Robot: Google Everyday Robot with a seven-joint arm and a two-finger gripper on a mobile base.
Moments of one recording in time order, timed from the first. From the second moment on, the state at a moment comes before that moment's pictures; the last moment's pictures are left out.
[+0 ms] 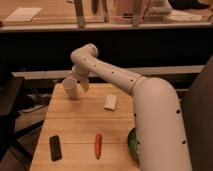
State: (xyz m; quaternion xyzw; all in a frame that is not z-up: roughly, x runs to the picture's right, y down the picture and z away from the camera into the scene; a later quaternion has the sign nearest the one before) arm -0.167 -0.033 0.856 -0.15 -0.25 -0.38 0.88
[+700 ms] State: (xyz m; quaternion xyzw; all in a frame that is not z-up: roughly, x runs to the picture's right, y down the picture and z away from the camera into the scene) arm -0.176 -0.016 0.882 -0.16 -0.26 -0.40 0.86
